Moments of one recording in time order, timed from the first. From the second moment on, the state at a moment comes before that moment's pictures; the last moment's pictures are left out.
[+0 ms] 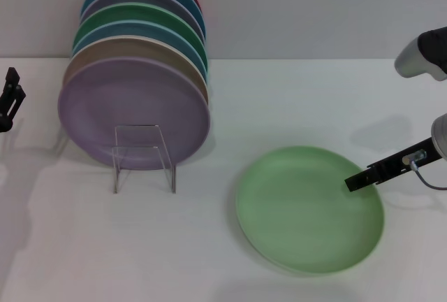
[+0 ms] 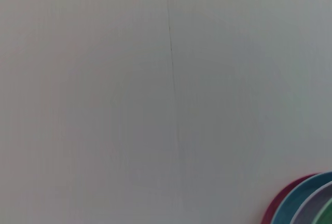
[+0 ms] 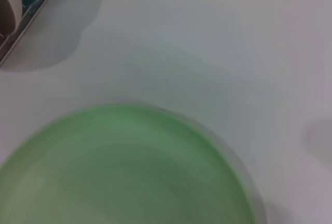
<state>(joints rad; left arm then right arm) -0.36 -2.07 -1.34 -0.21 2.75 1.26 -0.10 0.57 2.07 1.96 1.18 -2.63 1.40 -0.52</state>
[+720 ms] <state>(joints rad) -0.37 -2.07 -1.34 -0.20 2.75 1.26 -0.08 0.59 2.07 1.91 1.14 -2.67 1.37 -0.49</state>
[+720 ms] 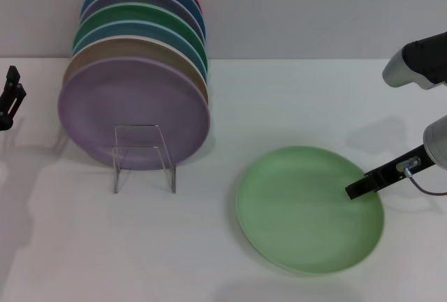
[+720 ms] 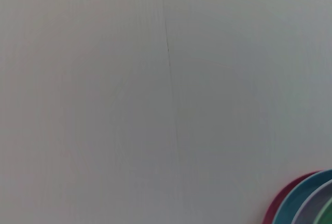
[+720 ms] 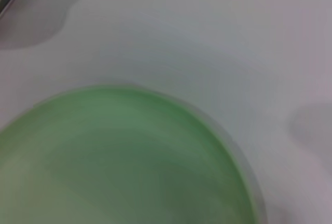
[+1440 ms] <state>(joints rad) -0.37 -2.07 -1.34 -0.20 2.75 1.26 -0.08 0.59 2.07 1.91 1.12 -2.68 1.35 -0.48</state>
